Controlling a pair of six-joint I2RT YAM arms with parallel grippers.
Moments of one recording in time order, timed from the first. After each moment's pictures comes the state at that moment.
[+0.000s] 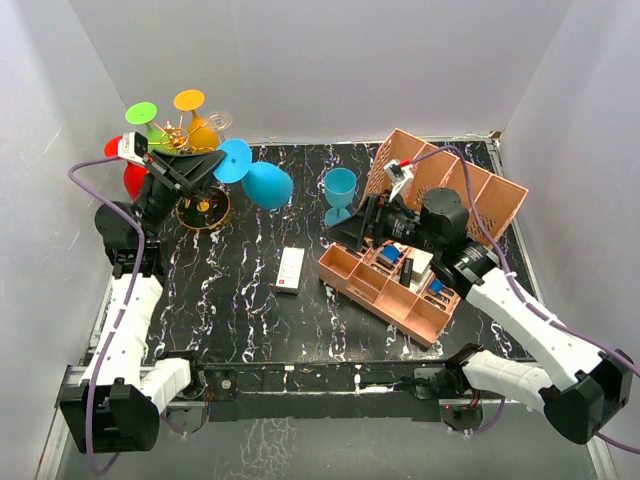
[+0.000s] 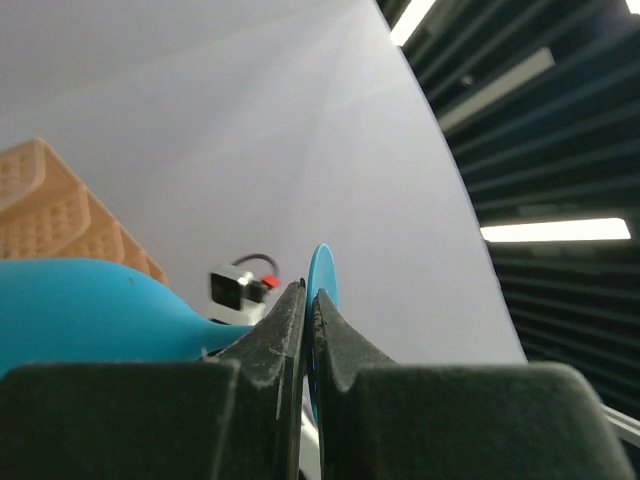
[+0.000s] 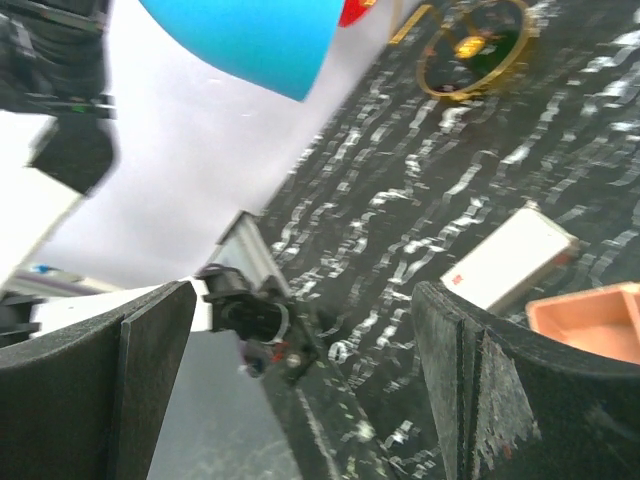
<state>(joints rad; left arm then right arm) 0.04 0.98 0.89 0.59 0.69 -1.71 0.58 1.00 0.96 -0.08 -0.47 0.65</state>
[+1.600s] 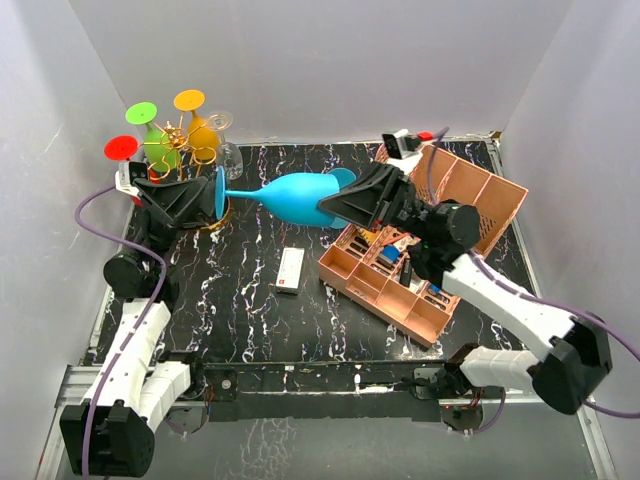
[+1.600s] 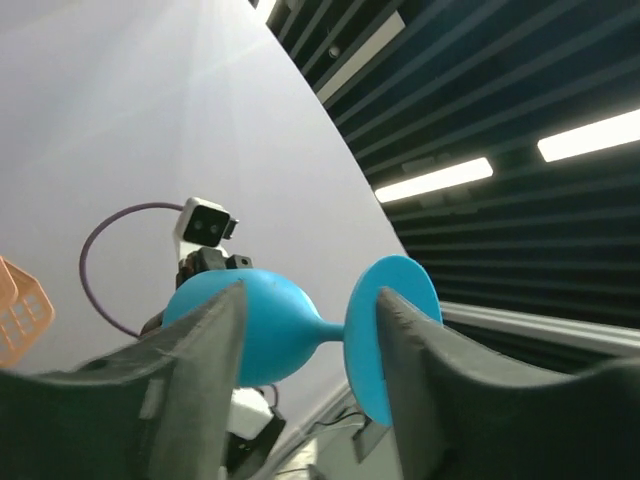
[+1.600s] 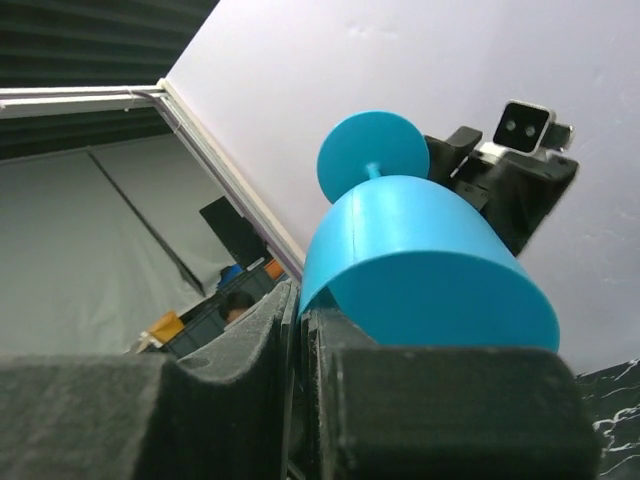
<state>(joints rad) -0.04 0.87 0.64 1.17 0.57 -2.00 0.67 1.23 0.97 1.09 -0.65 1.40</state>
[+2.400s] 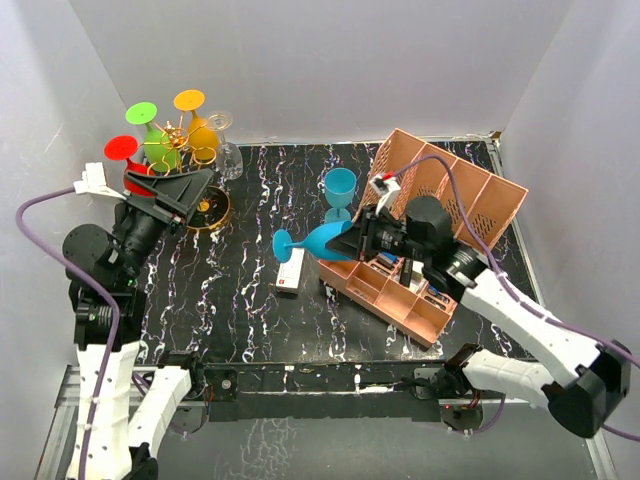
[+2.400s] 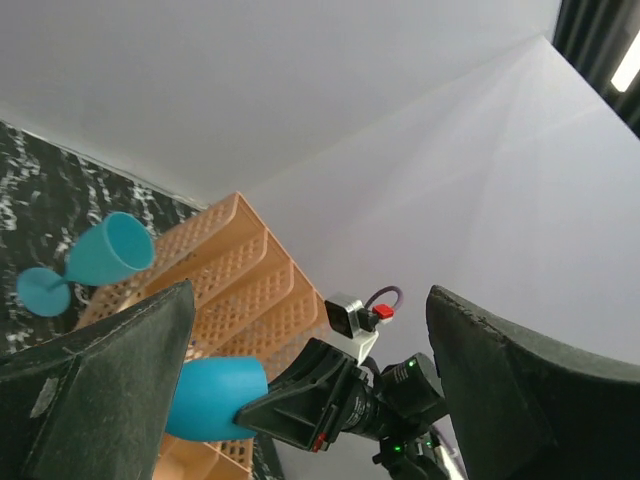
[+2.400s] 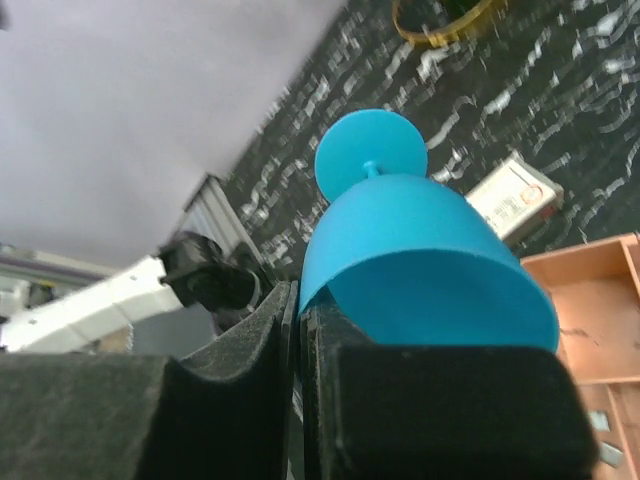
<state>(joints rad) -0.04 0.69 1.06 -0.17 0.40 -1.17 0.67 1.01 0.91 -0.10 -0.41 0.64</state>
